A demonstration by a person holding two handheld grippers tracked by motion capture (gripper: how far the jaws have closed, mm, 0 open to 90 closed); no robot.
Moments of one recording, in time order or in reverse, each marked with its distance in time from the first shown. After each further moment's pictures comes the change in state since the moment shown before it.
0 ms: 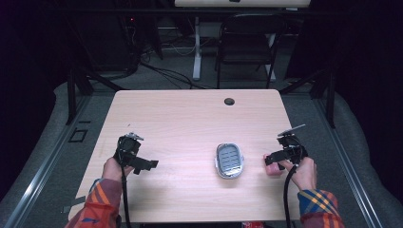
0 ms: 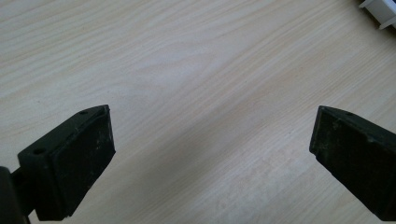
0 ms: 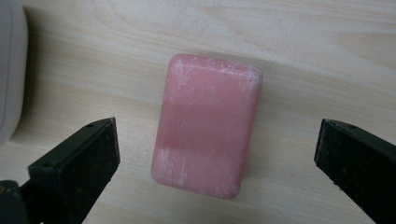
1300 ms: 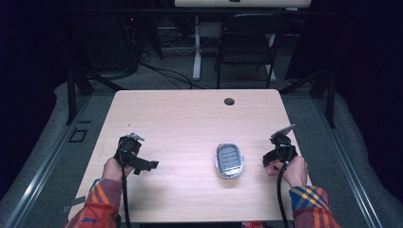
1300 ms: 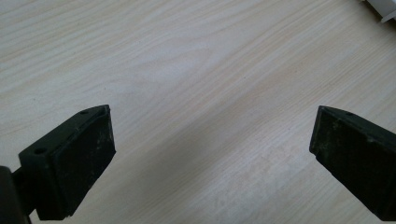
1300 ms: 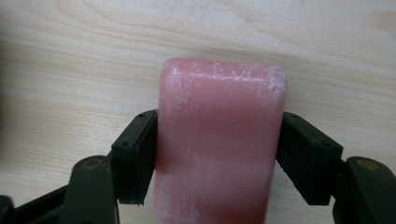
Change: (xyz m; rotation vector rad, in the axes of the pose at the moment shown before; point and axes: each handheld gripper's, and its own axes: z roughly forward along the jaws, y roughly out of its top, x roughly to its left) left arm -0.001 0.001 0.002 0.018 -0.004 0.012; right arm 0.009 0.012 0.027 0.105 -0.051 0.060
